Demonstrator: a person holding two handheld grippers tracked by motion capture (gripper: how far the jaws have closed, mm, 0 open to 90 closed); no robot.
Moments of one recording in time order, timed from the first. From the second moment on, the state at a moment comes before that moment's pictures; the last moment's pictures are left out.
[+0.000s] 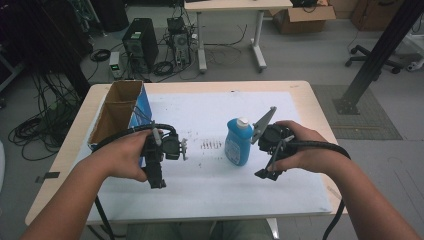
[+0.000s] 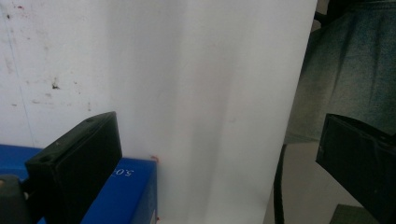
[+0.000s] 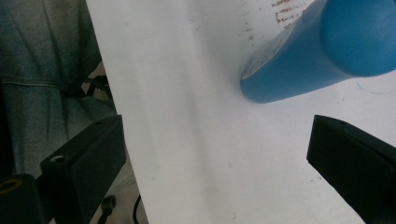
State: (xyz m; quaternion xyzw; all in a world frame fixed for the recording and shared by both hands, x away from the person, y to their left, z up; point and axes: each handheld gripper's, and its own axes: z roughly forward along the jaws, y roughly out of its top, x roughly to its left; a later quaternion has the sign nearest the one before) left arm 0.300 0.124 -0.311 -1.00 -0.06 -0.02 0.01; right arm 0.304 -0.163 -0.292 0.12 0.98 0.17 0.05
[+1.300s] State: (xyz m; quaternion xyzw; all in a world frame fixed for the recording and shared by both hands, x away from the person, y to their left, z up) left arm 0.292 0.123 -0.297 -1.00 -0.05 -0.03 0.01; right arm 0.330 -0.185 -0.349 0.22 0.94 0.24 0.07
